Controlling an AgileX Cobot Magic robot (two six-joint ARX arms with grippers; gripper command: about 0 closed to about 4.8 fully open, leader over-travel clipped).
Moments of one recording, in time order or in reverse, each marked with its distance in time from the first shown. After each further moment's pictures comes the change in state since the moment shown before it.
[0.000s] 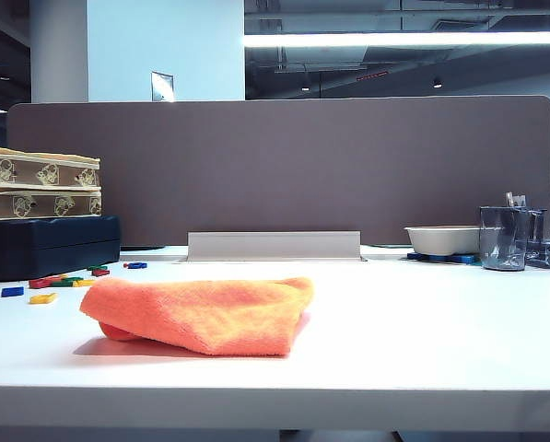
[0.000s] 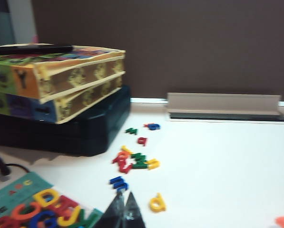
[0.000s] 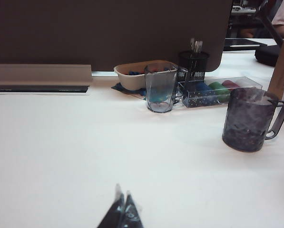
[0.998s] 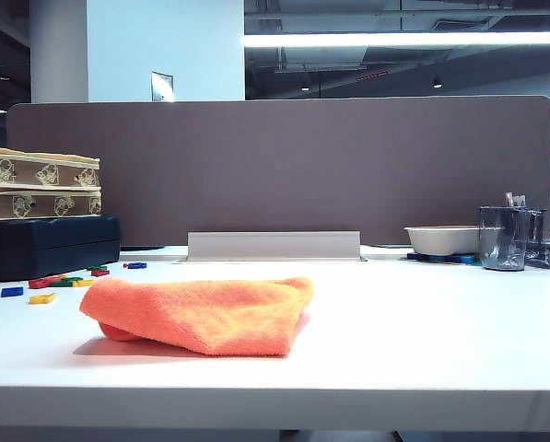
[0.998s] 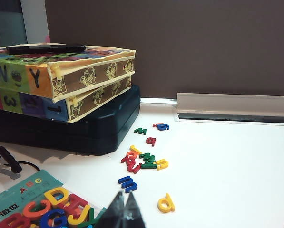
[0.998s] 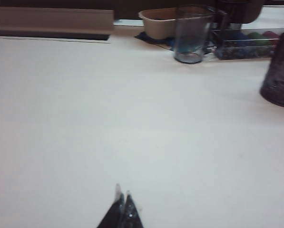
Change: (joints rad) left arm 0.027 0.000 0.000 0.000 0.001 0.000; right arm 0.085 0.000 -0.098 -0.054 0.000 0.000
